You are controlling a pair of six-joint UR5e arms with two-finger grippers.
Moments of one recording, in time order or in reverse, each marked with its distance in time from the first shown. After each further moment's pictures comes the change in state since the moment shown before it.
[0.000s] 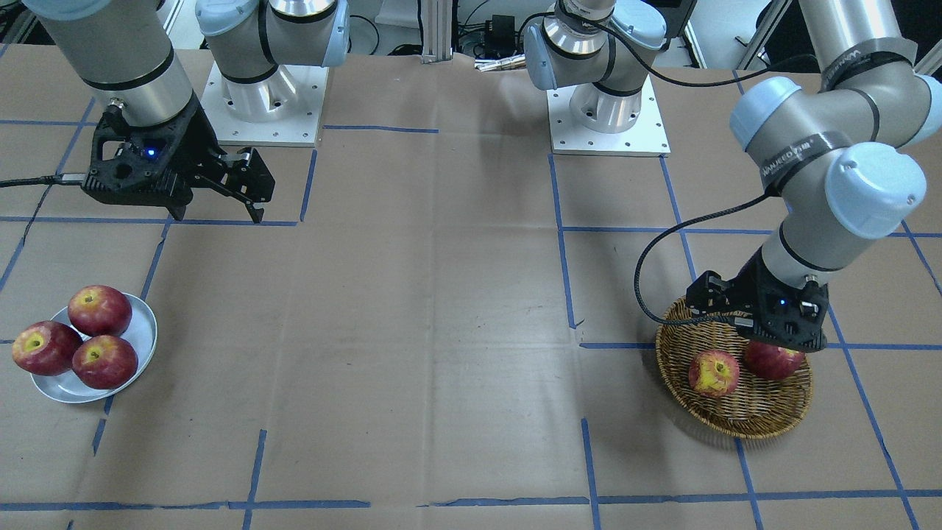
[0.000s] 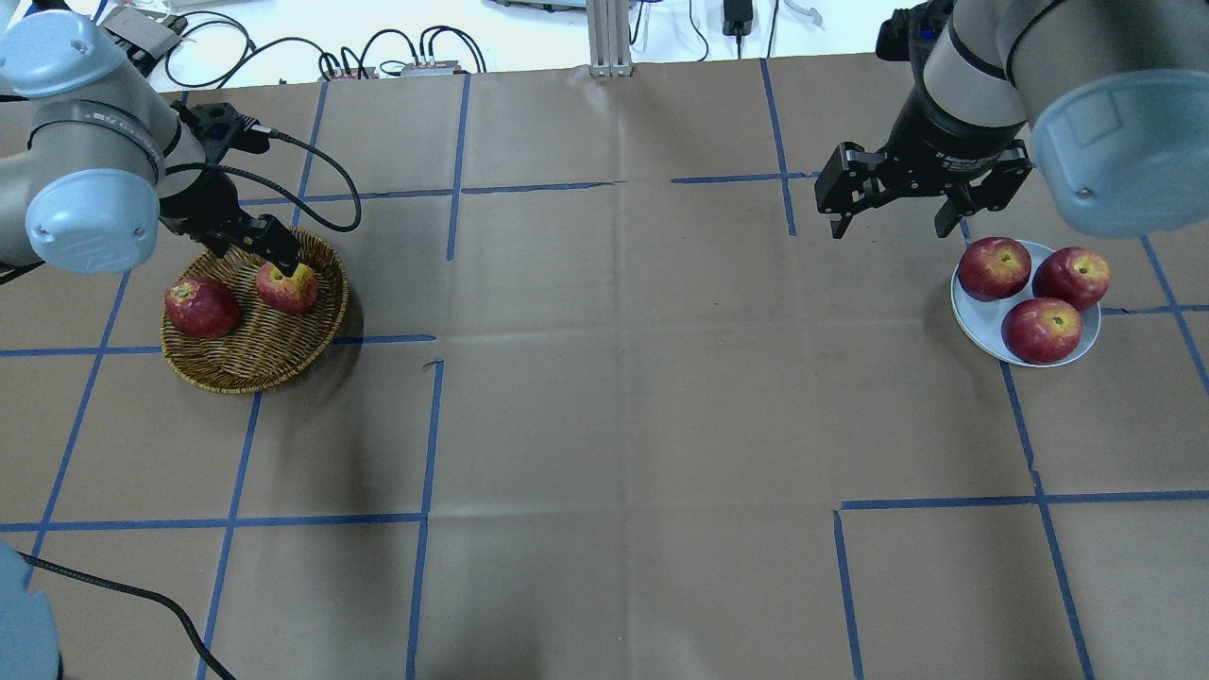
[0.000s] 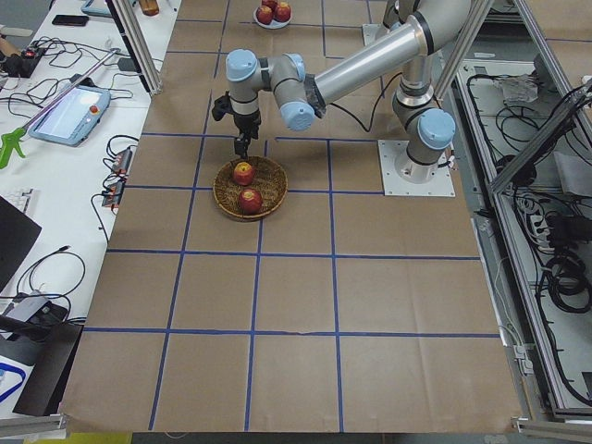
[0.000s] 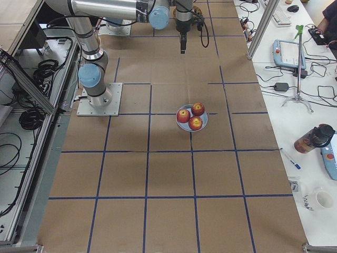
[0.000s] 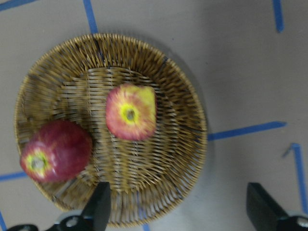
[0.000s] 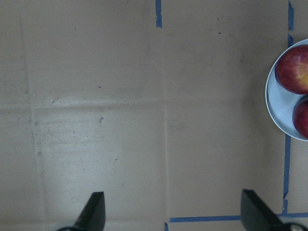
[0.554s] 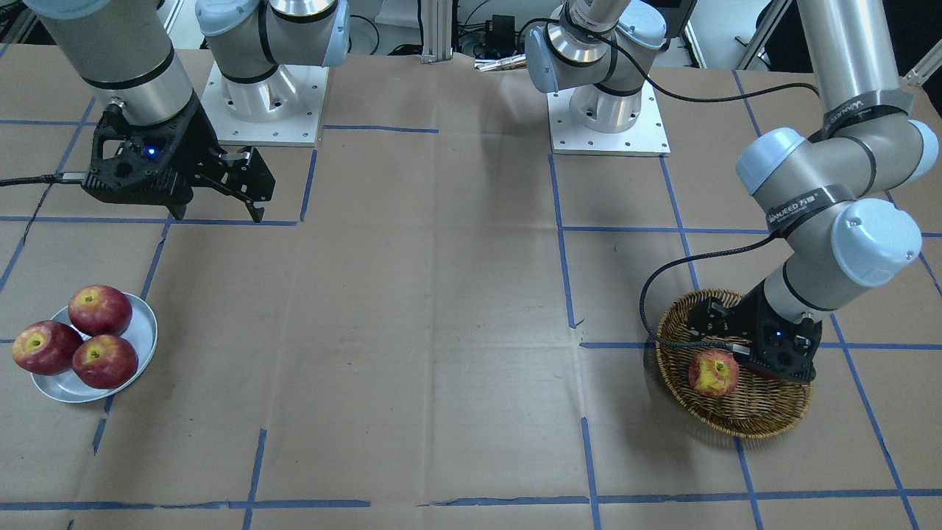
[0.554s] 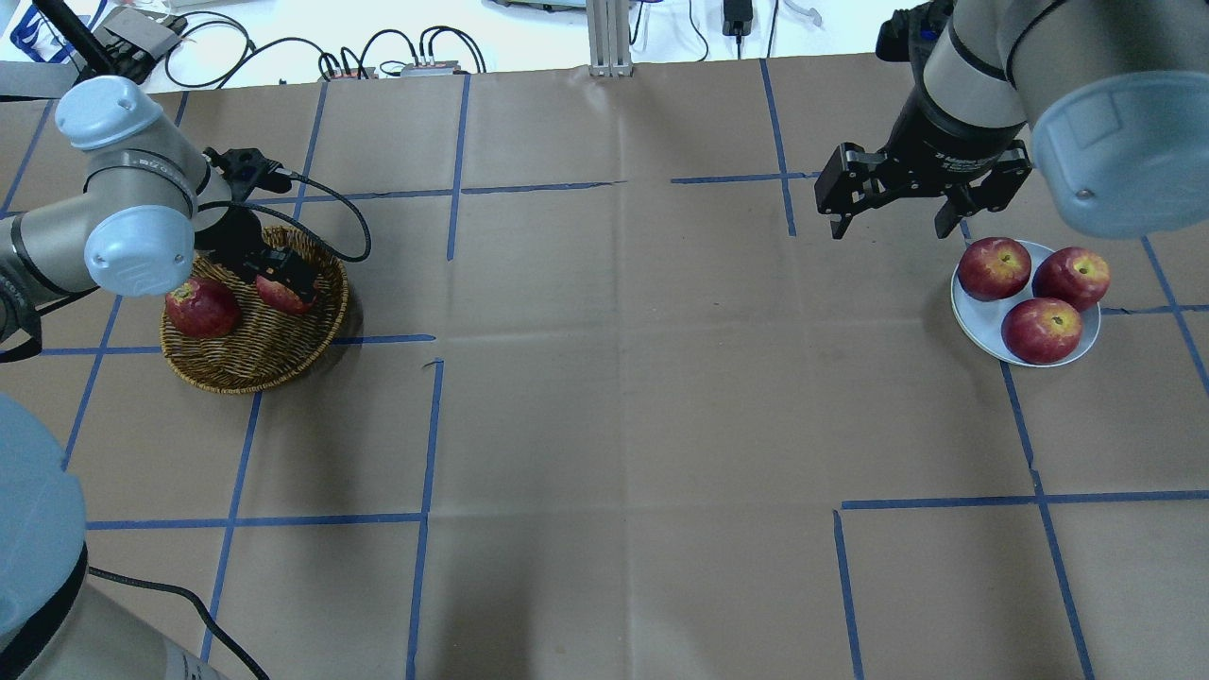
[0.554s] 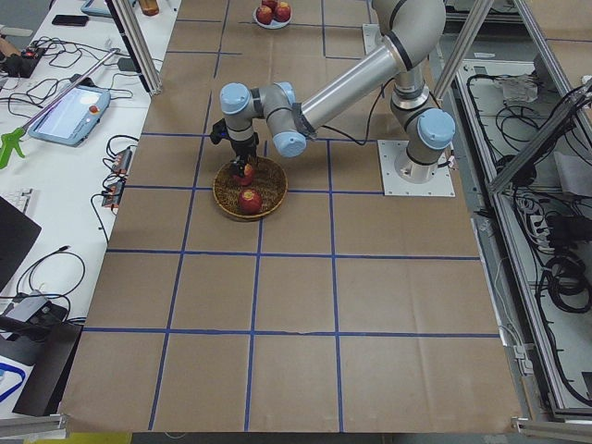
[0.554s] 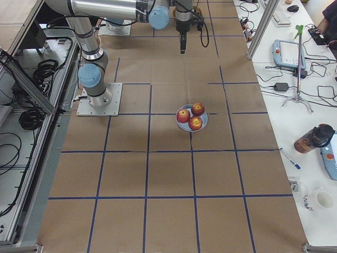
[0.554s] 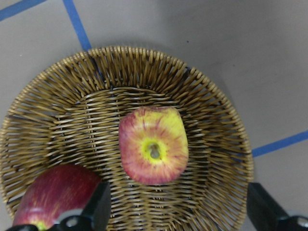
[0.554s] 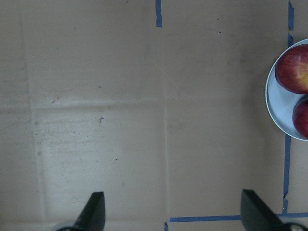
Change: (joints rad) left arm 0.023 -0.127 -0.024 0.096 -0.023 0.051; right arm 0.000 0.000 0.000 0.000 0.000 0.000
